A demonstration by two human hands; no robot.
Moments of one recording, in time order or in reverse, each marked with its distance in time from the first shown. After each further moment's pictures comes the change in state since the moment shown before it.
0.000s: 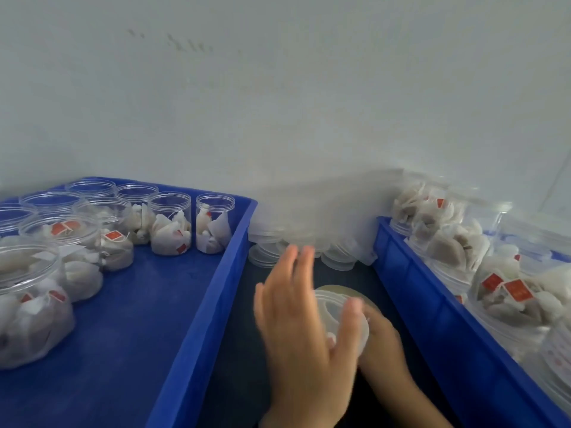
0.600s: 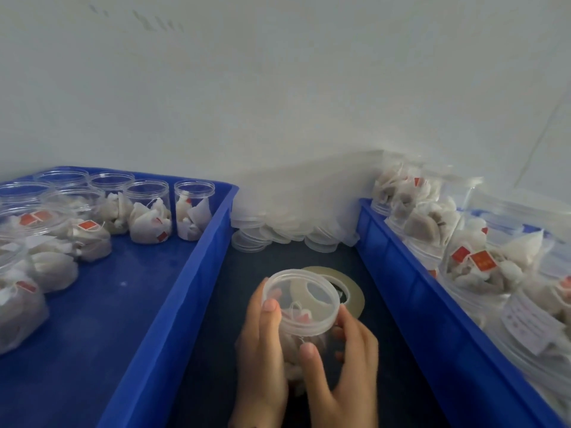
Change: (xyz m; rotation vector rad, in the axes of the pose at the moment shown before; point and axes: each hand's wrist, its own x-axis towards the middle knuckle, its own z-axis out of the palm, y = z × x) left_hand -0.024 -0.031 0.001 -0.717 -0.130 -0.709; right_hand -0.067 0.032 0.017 -0.135 0.166 -0.306
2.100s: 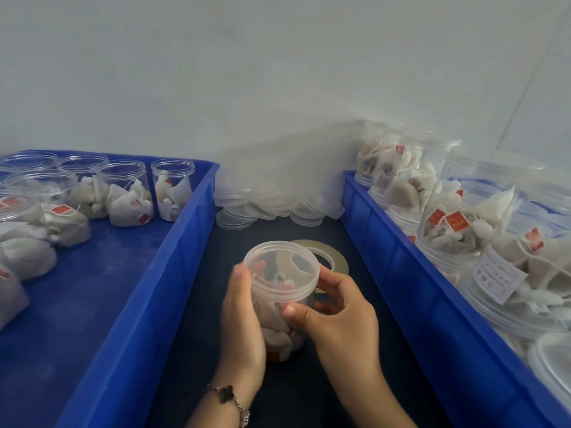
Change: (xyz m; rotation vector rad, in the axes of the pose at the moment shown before) left_hand -0.001 0.000 -0.001 -0.010 0.034 -0.095; right_hand 0.023 0.002 -0.022 0.258 -0.091 0.130
